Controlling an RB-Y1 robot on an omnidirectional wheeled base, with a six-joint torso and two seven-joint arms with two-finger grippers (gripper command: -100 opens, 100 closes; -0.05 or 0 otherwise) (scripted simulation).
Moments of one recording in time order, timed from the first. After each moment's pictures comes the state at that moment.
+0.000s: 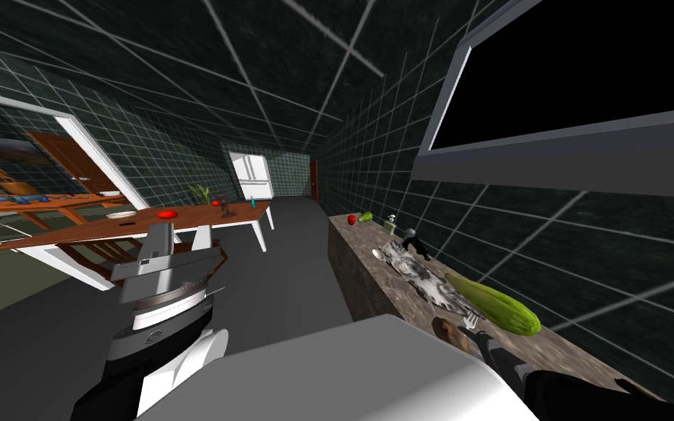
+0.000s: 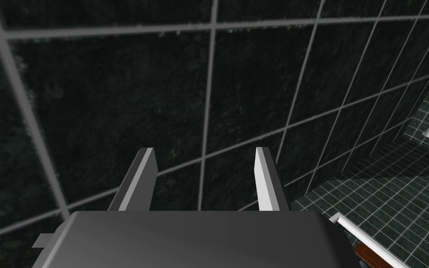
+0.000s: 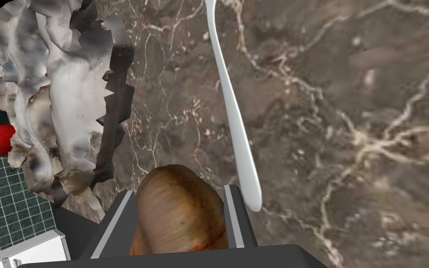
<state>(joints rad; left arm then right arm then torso) 0.51 -0.03 0.07 -2.36 0.03 -0.63 0.09 1.44 -0.90 -0.31 -1.95 0.04 -0.23 2.26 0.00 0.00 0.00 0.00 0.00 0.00</state>
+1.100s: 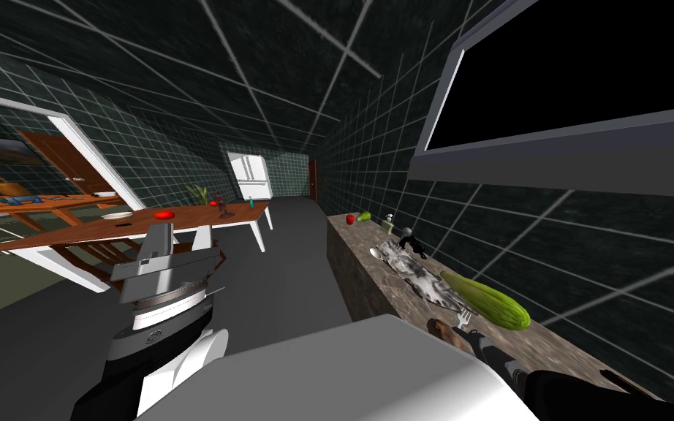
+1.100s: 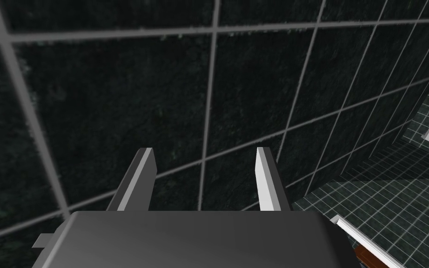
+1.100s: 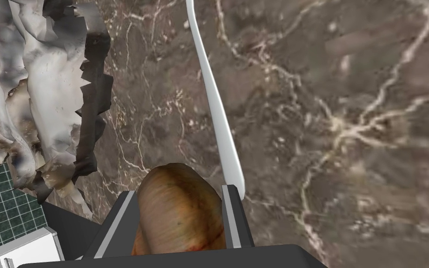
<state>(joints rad) 0.51 -0.03 0.07 -2.36 0.03 -0.63 0.09 1.44 -0.89 -0.31 -2.00 0.36 -0.18 1.96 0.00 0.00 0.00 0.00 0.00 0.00</state>
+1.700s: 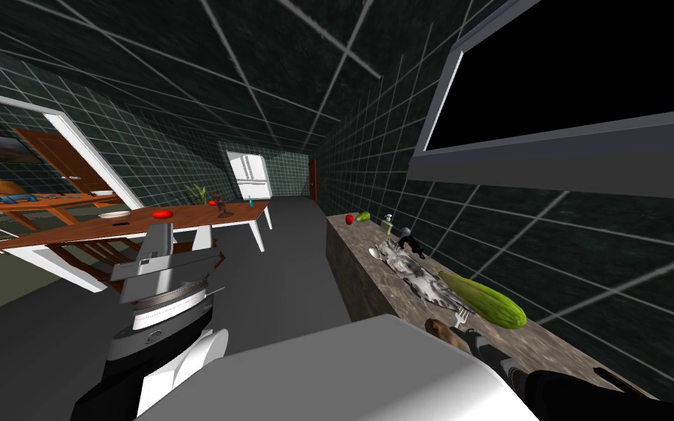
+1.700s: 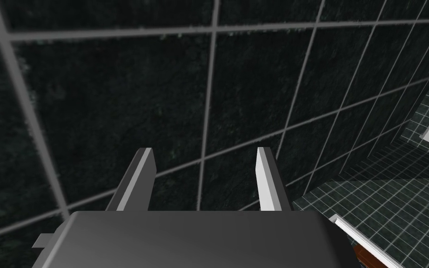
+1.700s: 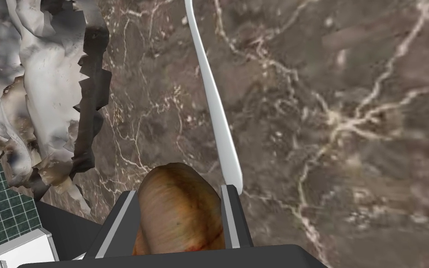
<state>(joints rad) 0.51 -0.03 0.07 -2.36 0.03 -0.63 0.09 1.44 -0.88 -0.31 -2.03 0.53 -0.16 1.79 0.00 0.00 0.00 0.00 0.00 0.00</state>
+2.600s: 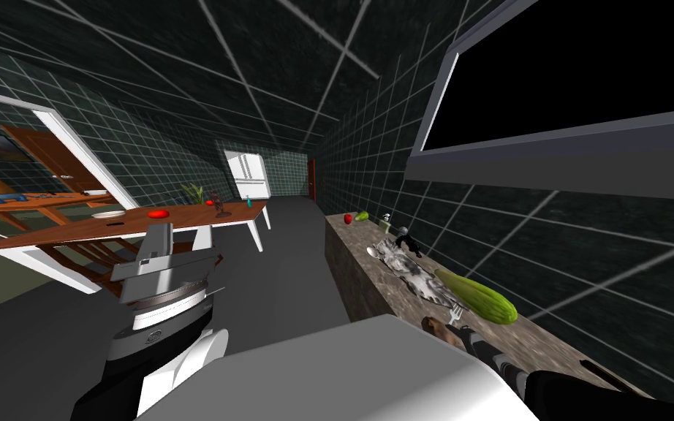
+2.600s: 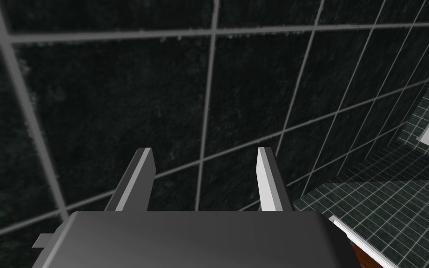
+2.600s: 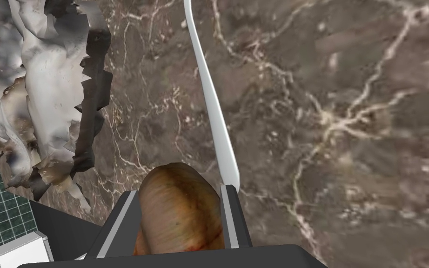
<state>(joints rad) 0.51 -0.03 0.07 -2.36 0.03 -0.63 0.09 1.44 -0.88 -0.31 -2.09 0.80 -0.11 1.53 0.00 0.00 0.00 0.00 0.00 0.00</state>
